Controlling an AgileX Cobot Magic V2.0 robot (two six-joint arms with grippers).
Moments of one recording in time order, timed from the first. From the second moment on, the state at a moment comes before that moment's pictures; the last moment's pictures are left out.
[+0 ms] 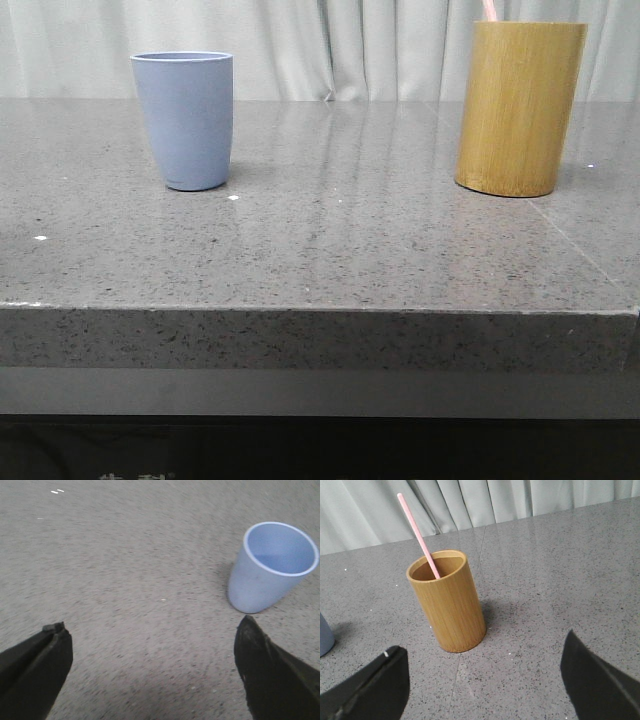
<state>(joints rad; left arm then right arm) -0.14 0.99 -1.00 -0.11 0.69 0.12 0.01 0.43 -0.51 0.25 0.38 0.01</state>
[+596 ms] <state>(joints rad) -0.32 1.66 -1.64 -0.12 1.02 0.12 0.01 0.43 -0.51 0.25 0.38 0.01</state>
